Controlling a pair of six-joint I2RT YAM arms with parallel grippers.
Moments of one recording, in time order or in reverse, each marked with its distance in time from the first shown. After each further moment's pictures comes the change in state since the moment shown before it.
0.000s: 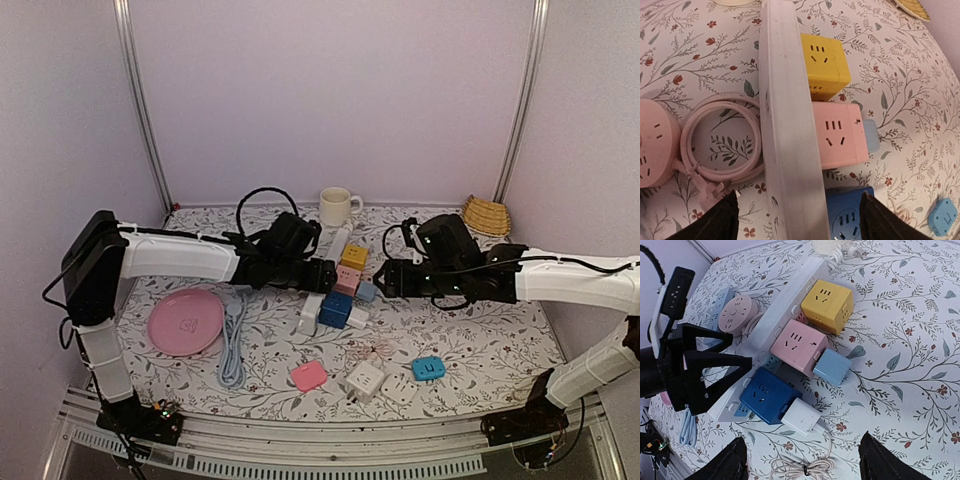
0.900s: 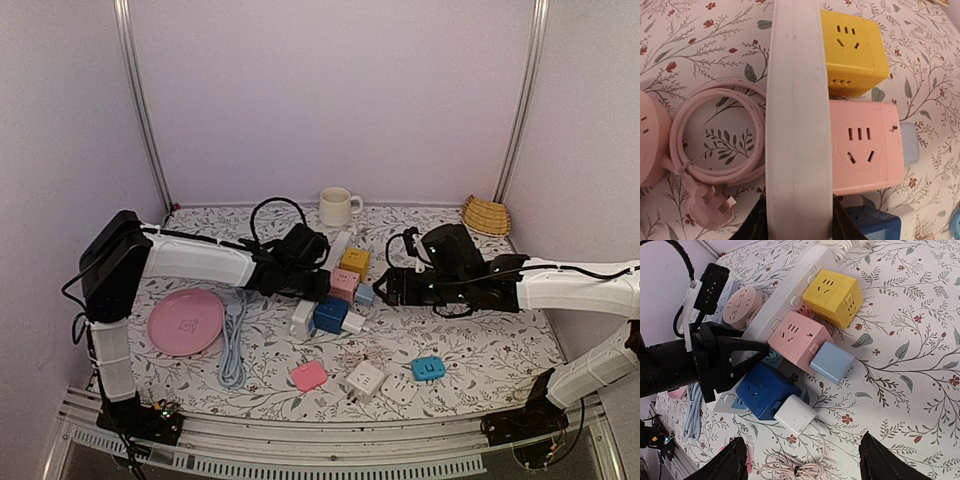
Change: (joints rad) left arm -0.023 0.153 0.114 -0.061 -0.060 0.010; right arm -0.011 -0.031 -0.086 0.070 -0.056 0.020
